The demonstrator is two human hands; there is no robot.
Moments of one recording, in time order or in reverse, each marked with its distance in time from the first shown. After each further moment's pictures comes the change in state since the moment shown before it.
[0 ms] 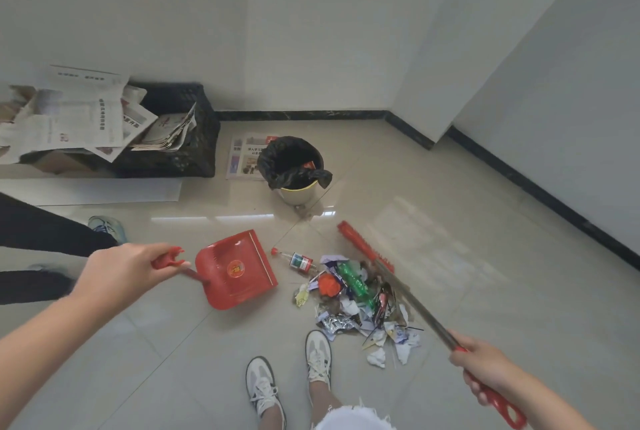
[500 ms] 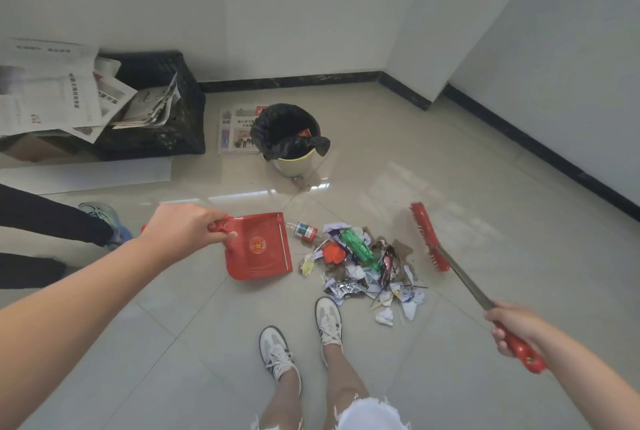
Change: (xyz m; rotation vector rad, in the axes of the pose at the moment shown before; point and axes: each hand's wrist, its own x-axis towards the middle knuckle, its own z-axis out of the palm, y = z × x) left_hand 0.051 0.024 0.046 0.154 -0.172 0.348; right_hand 0.008 0.022 0.013 0.504 0.199 0.207
